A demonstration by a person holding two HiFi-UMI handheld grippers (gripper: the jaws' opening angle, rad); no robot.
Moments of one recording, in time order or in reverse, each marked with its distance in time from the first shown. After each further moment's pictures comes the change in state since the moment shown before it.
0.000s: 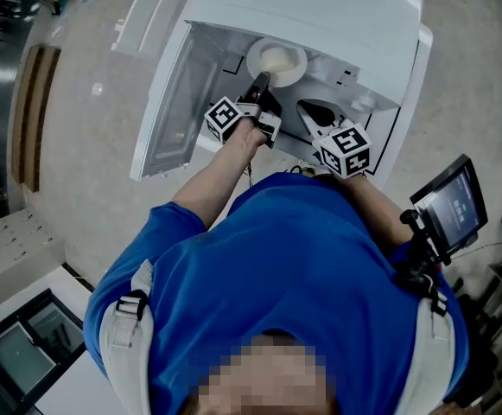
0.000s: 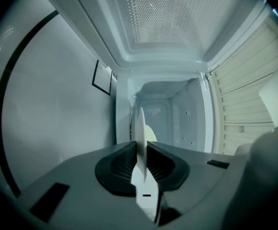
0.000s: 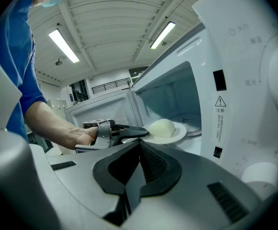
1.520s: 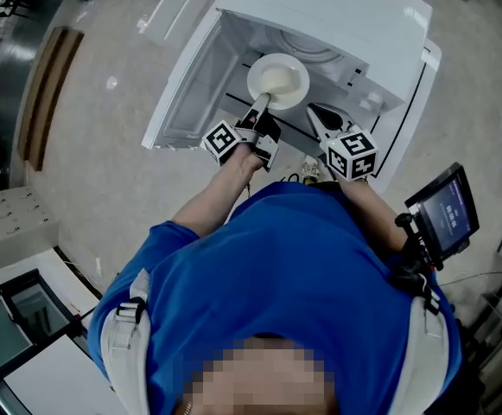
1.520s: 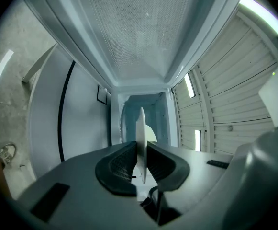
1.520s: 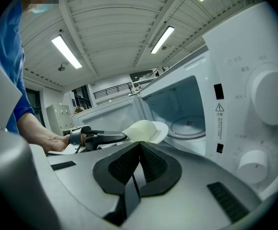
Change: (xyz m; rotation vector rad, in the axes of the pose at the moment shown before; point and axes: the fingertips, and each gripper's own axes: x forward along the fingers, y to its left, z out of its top) left arm -0.096 -0.035 -0.016 0.043 -0.062 -0.095; right arm -0.020 0.026 0.004 0.025 -0.055 0.028
